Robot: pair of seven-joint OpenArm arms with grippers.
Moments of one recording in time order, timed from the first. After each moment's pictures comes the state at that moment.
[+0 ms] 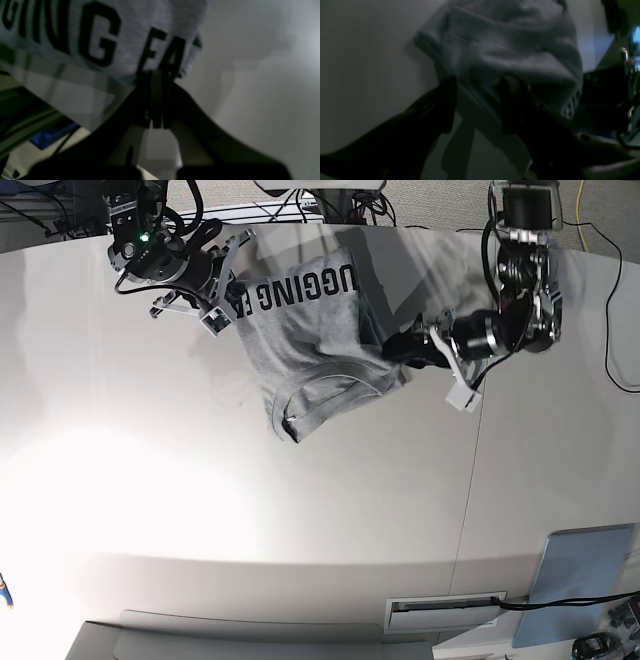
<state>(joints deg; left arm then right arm) 2.7 -11.9 -6.6 81.5 -57.2 -31.4 65.9 -25.8 17.0 -1.9 115.3 15.0 28.0 -59.2</state>
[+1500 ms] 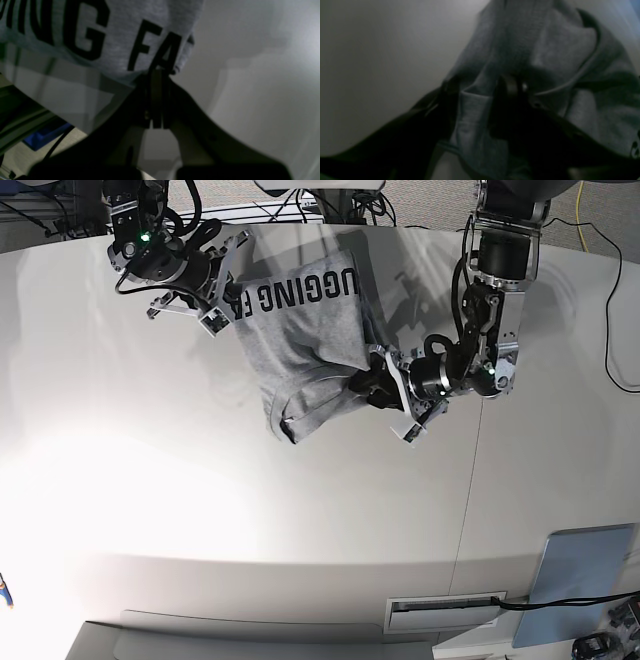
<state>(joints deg) -8.3 -9.1 5.6 70.8 -29.8 -39.5 45.9 -25.8 16.9 -1.8 115.3 13.4 28.0 -58.8</state>
